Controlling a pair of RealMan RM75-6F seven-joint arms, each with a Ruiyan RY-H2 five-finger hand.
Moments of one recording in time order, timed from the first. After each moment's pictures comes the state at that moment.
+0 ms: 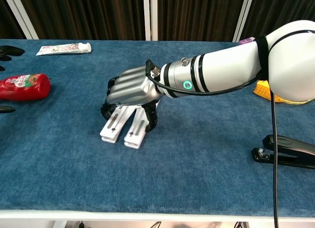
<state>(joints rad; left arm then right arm) -0.39 -1.42 -0.05 -1.38 1.39 1.18 -0.24 1.31 -1.74 0.02 -1.08 -1.70 0.58 0.02</state>
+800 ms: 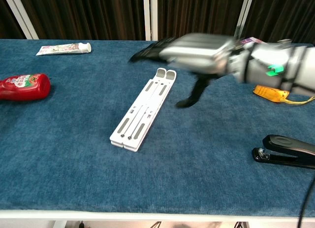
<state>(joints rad) -0.30 -1.24 -0.05 -1.47 1.36 1.29 -0.01 0.94 -1.49 -0.01 -1.44 -1.51 1.00 -0.11</state>
